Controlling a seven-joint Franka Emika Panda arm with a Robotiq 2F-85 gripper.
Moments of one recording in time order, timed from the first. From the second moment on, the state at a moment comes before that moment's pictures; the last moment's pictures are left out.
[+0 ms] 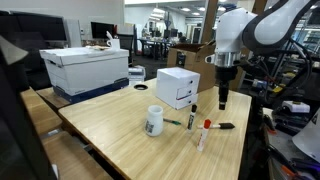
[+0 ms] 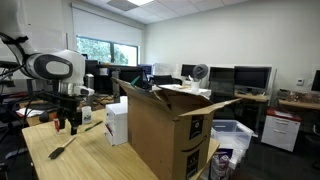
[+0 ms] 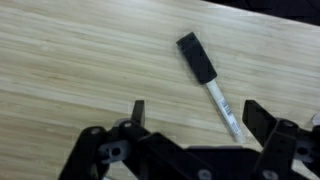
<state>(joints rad) 0.06 -0.13 0.06 -2.78 0.00 2.49 -0.01</state>
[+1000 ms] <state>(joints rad) 0.14 0.00 0.10 -2.77 0.14 2.57 -0.08</state>
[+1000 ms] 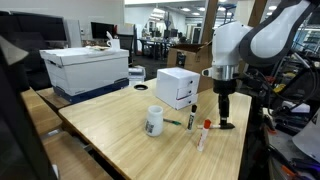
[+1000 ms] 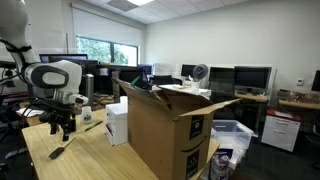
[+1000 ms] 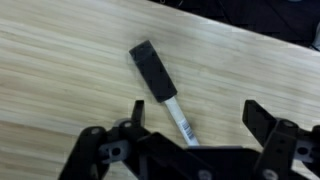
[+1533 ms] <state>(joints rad) 0.13 0.01 0.10 -2.77 0.12 2.63 -0.12</state>
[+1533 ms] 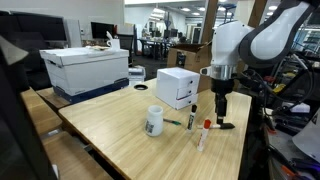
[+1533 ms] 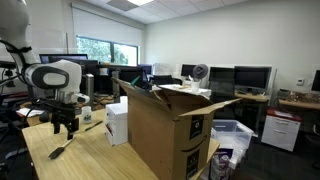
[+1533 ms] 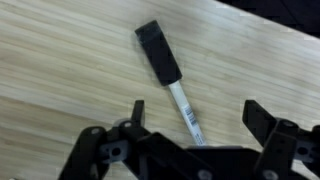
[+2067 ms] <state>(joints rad) 0.13 0.09 0.10 -2.77 0.12 2.69 -0.15</state>
